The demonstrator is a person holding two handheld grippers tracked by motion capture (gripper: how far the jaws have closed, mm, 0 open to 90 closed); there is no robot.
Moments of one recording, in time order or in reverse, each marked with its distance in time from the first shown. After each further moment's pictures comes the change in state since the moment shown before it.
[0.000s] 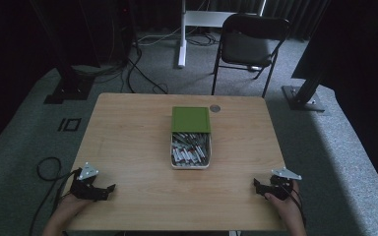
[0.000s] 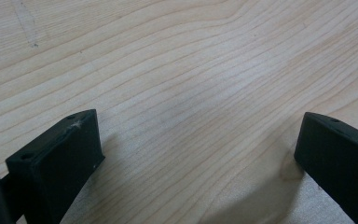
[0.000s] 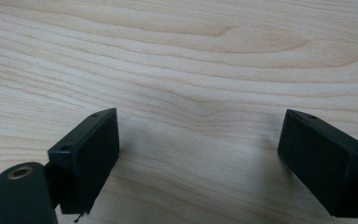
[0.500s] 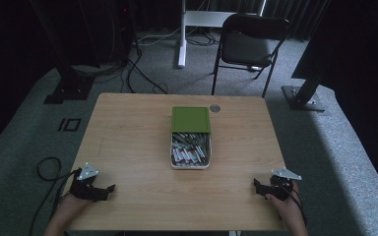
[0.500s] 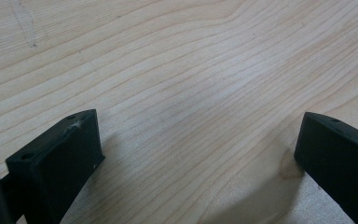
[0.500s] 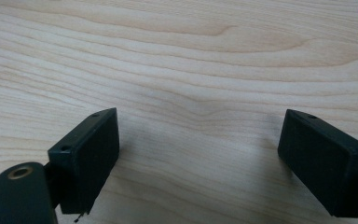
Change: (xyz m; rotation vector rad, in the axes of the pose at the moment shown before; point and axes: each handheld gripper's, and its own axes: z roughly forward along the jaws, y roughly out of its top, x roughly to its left) left arm 0.000 0.000 0.000 0.001 -0.004 0.007; right arm 0.000 0.000 0.000 -0.001 -0.005 0.003
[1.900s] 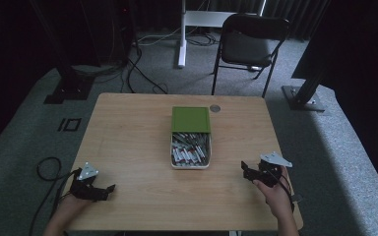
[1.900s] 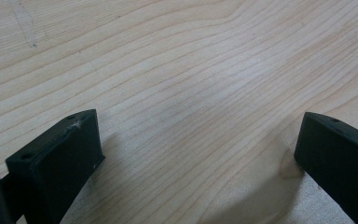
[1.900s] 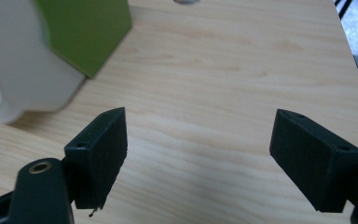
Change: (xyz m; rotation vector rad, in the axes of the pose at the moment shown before) left arm 0.000 0.000 0.000 0.000 0.000 0.000; right arm 0.049 0.064 -0.019 -0.158 0.039 -0.029
